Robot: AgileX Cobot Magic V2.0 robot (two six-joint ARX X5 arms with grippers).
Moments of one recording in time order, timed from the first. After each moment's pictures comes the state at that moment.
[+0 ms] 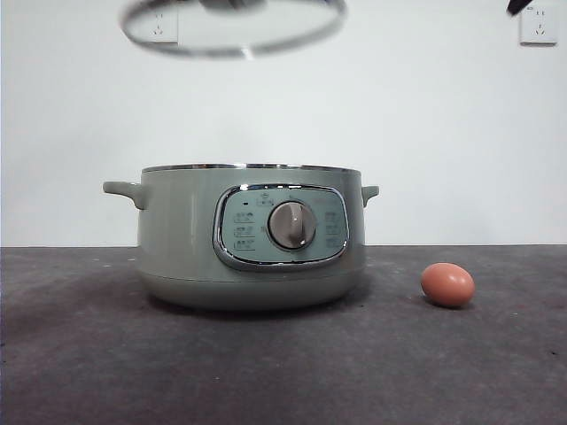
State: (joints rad) left arm -0.40 1.64 2.00 -0.90 0.30 0.16; right arm 0.07 1.04 1.12 -0.80 -0.32 -0.07
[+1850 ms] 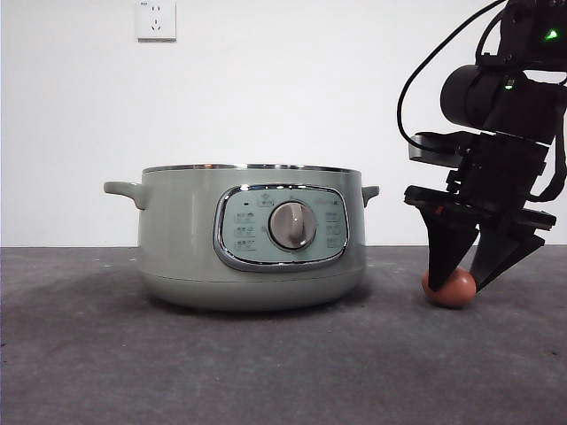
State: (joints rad) left arm -0.27 0.77 1.41 -1.13 0.17 0.07; right arm 0.27 1.77 1.12 -0.53 -0.16 -0.08
